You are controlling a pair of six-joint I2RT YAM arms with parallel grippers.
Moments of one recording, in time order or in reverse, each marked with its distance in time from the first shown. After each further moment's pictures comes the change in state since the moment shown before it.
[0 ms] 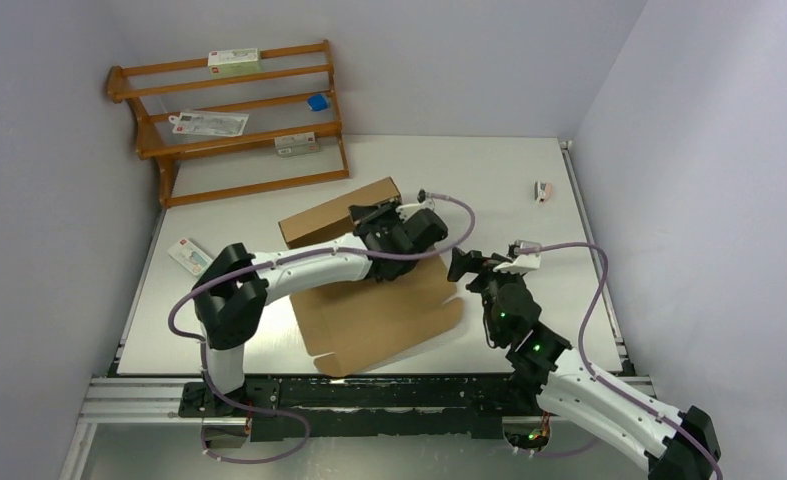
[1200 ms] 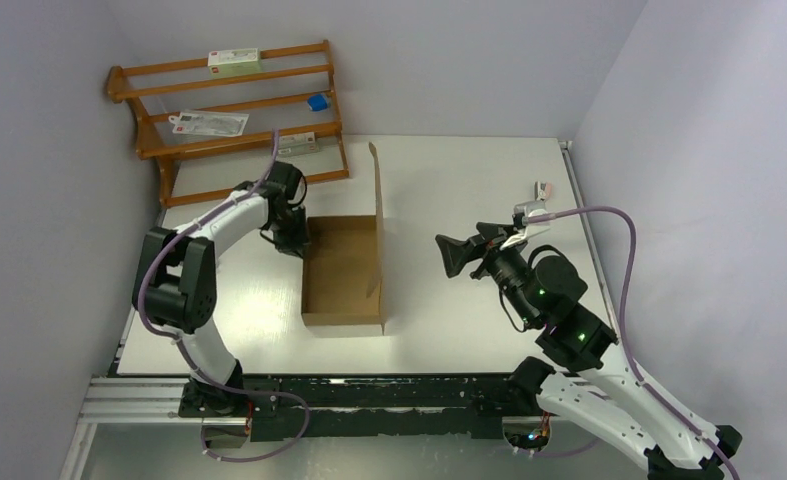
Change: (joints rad) left arm 0.764 -0.101 -0.167 -0.327 1.324 -0.753; right arm -0.003 0.013 0.488 -0.395 -0.438 -0.118
